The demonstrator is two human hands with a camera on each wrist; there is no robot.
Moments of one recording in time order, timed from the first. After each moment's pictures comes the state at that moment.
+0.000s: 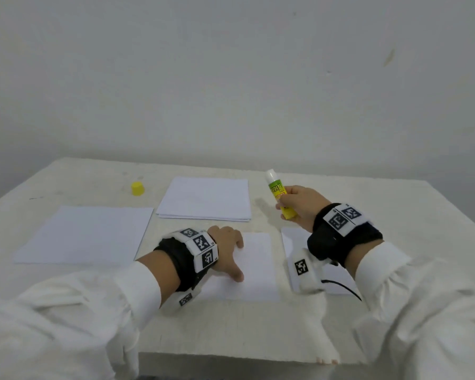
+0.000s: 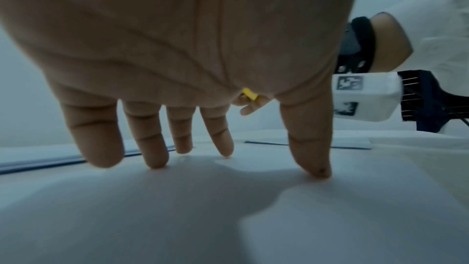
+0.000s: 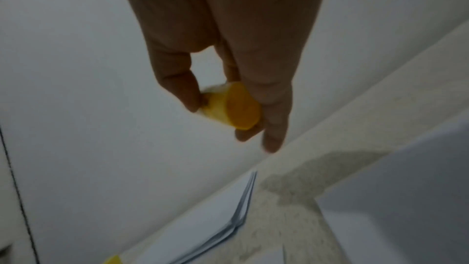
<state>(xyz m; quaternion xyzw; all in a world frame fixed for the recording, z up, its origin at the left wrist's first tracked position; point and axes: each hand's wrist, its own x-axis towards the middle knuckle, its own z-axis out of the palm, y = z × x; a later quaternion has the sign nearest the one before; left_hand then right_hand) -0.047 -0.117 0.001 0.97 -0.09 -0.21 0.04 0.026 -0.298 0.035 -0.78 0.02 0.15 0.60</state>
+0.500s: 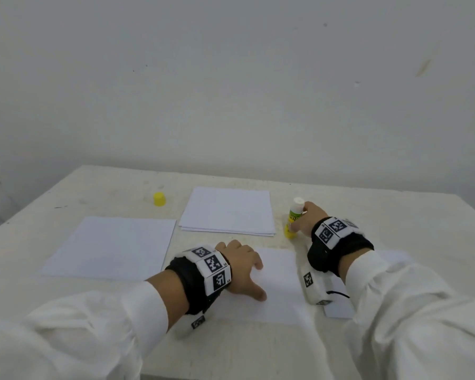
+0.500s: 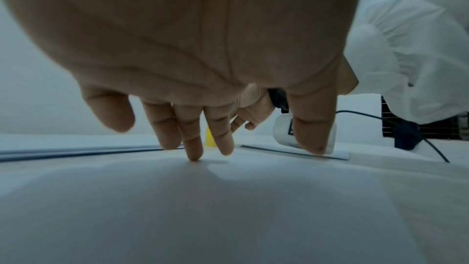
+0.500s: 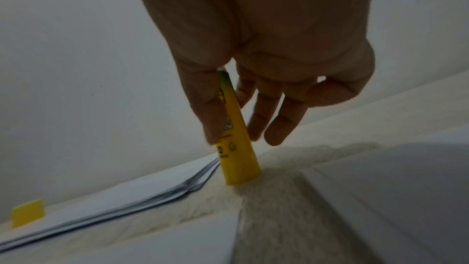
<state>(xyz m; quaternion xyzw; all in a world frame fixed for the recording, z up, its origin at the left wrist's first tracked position) -0.046 -0.092 -0.003 0.97 -0.15 -0.20 0.02 0.060 -0.260 0.019 -0.94 0.08 0.13 0.29</state>
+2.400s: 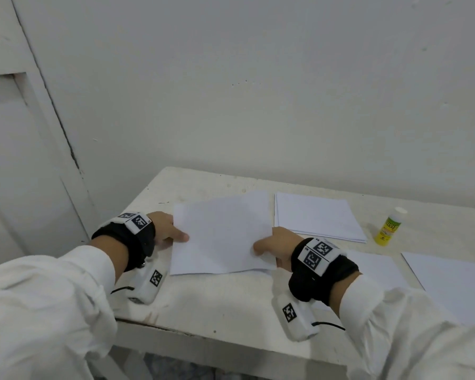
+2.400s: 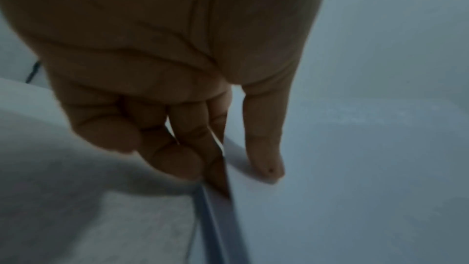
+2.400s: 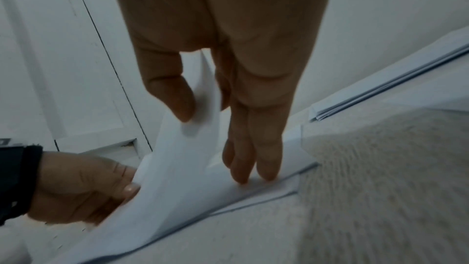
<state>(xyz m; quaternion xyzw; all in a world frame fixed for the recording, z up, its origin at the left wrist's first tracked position) -0.089 0.267 0.013 0.92 0.20 -0.19 0.27 -0.061 0.000 0.008 -0.81 -0.02 0.30 0.51</state>
